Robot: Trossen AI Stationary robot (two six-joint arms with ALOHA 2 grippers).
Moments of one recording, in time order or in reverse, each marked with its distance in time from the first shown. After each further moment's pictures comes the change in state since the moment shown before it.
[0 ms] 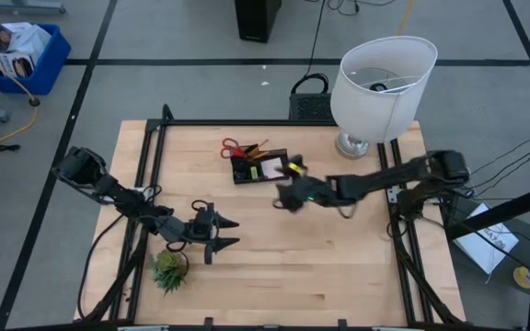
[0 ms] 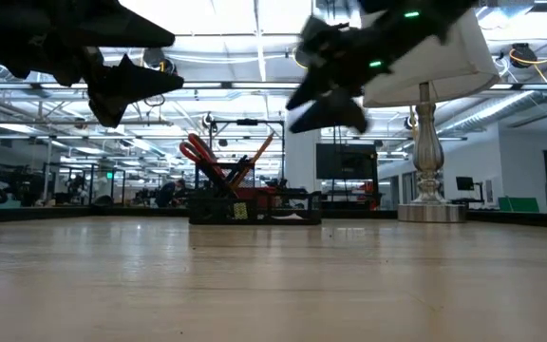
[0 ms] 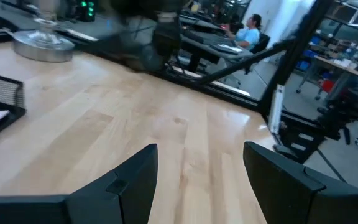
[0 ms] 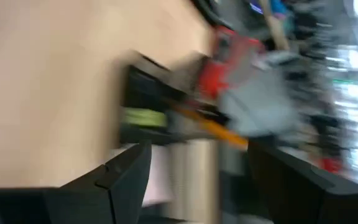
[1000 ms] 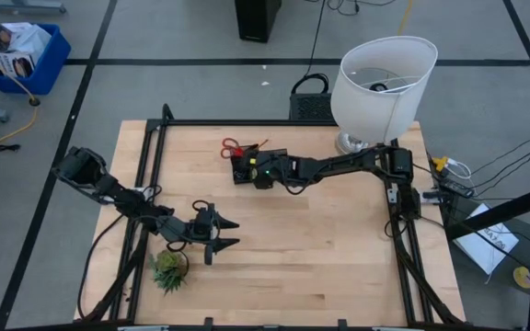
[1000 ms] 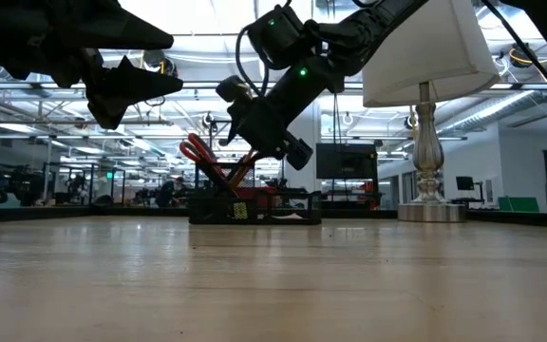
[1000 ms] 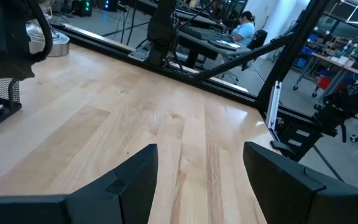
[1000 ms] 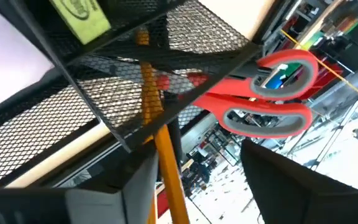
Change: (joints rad) left arm -0.001 0.000 0.000 -0.012 0.017 -0.014; right arm -0.188 0.419 0.400 0.018 -0.017 -1.174
